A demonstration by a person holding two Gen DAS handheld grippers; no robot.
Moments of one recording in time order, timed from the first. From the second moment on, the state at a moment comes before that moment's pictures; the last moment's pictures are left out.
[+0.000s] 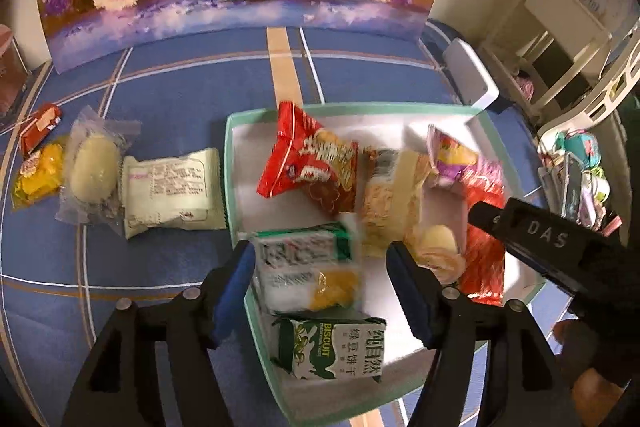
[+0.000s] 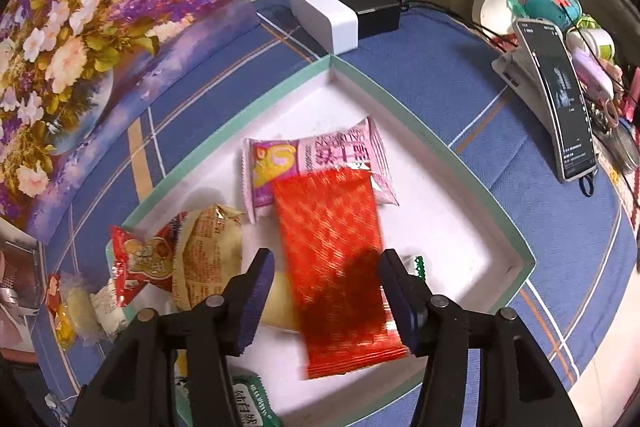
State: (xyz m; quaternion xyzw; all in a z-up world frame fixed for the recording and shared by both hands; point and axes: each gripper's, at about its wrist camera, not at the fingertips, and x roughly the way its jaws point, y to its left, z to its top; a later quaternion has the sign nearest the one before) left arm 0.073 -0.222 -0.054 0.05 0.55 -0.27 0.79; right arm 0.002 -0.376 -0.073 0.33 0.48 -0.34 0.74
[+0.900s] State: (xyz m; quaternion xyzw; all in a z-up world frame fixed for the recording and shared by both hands) left arm 0.119 -0.127 -0.021 0.00 0.51 -0.06 0.86; right arm 0.030 -0.322 -0.029 0.27 0.47 -0.28 0.79
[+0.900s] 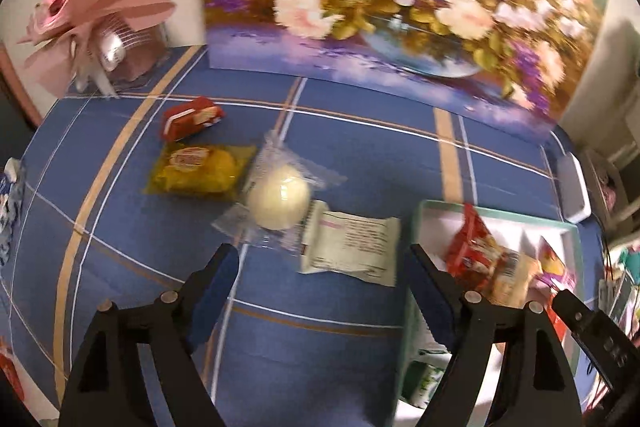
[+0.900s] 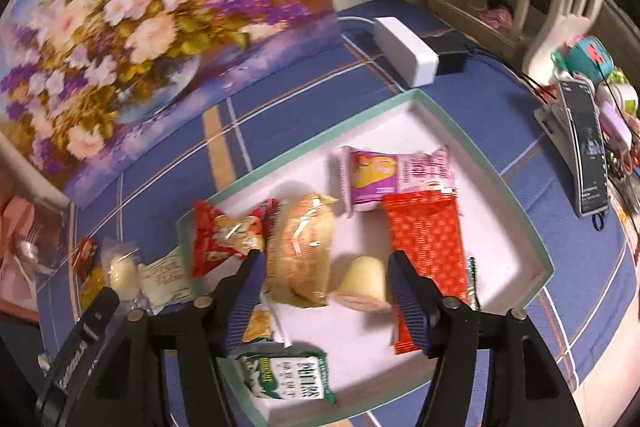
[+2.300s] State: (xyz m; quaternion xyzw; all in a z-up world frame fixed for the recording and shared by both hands) left arm 0.146 0.012 -0.002 -0.05 0.46 0.05 0.88; right arm 0.084 -0.229 -0.019 0.19 0.46 -0.17 0.85
